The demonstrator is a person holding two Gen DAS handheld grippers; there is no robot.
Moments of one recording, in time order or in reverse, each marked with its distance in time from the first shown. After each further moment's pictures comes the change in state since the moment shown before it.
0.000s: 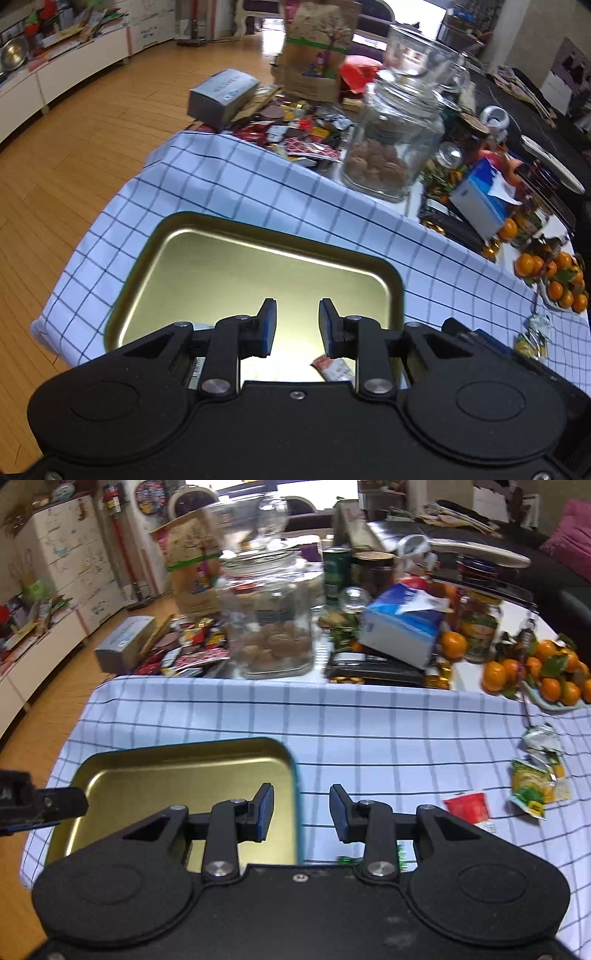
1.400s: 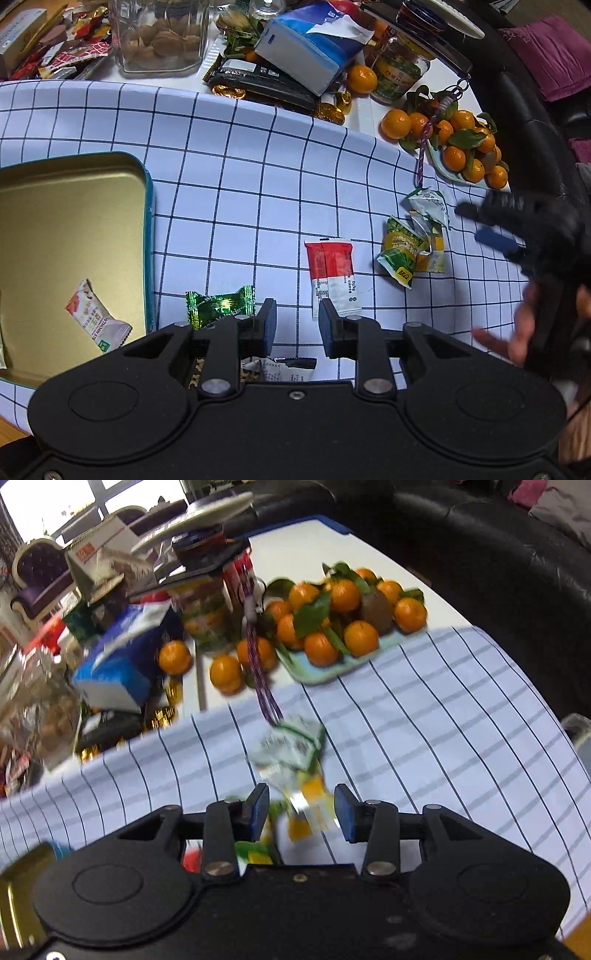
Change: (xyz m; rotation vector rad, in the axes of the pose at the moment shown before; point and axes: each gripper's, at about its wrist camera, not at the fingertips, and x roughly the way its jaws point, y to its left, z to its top) left arm 0.070 -0.165 -0.032 0.197 0.366 -0.251; right arm 0.020 -0.252 0.051 0.402 0.079 -0.218
